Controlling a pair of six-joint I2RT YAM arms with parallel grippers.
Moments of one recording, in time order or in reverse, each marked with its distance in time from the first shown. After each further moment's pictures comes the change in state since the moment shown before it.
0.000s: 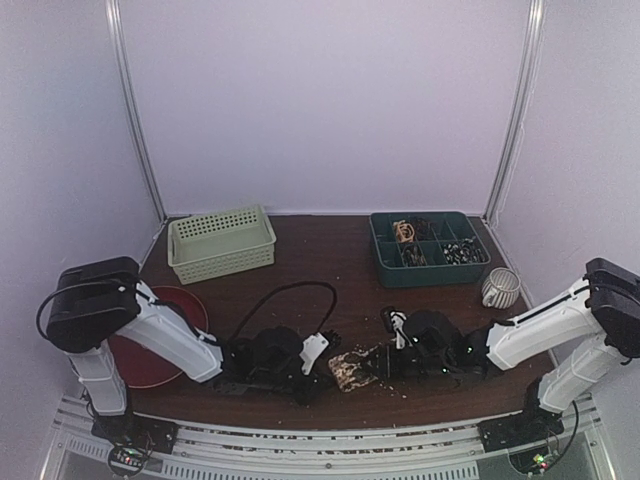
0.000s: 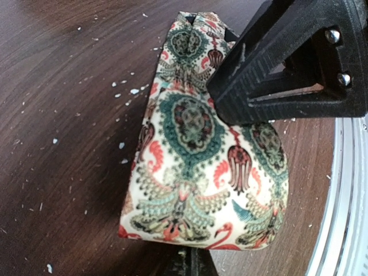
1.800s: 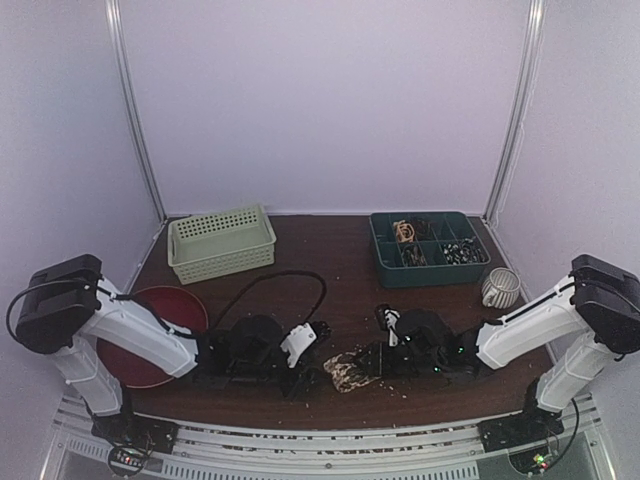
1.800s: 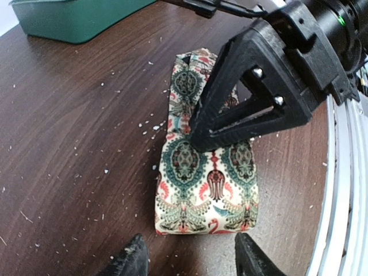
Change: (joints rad) left arm 0.026 -0.176 -0.079 -0.019 -0.047 0.220; right arm 0.000 0.078 0.035 0.074 0.010 0.039
